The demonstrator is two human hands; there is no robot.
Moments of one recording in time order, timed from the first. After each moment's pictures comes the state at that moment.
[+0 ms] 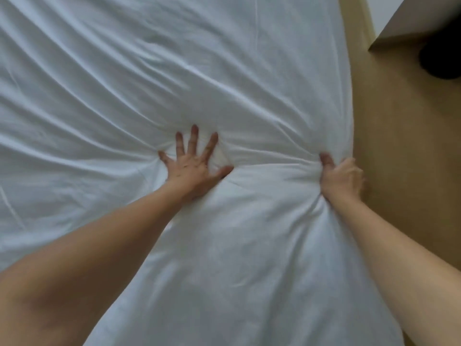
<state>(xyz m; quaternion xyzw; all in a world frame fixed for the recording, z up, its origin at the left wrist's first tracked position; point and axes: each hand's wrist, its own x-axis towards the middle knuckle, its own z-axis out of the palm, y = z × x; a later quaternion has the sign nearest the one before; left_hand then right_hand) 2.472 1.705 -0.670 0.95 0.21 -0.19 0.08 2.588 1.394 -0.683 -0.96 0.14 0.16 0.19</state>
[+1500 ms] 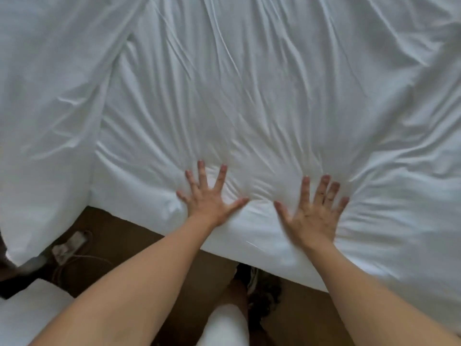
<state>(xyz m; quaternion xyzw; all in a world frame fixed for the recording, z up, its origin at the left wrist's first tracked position) 1.925 1.846 -0.654 0.84 0.44 -0.25 0.18 2.065 1.637 -0.673 -0.94 -0.26 0.21 -0.04</state>
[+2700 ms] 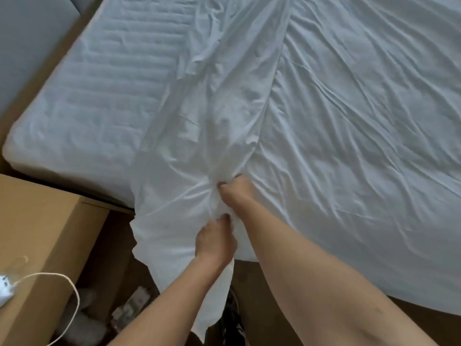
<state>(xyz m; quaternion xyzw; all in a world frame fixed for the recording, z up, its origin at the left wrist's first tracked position) 1.631 2.159 -0.600 0.88 0.39 -0.19 0.20 1.756 2.177 -0.599 -0.84 -0.07 0.43 0.34</state>
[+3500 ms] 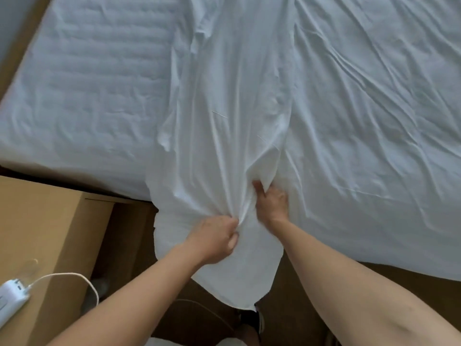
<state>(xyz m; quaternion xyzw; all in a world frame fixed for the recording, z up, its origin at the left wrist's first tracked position) 1.588 2.220 -0.597 0.92 0.11 -0.27 0.26 1.734 2.117 -0.657 -0.89 -0.09 0.30 0.33</state>
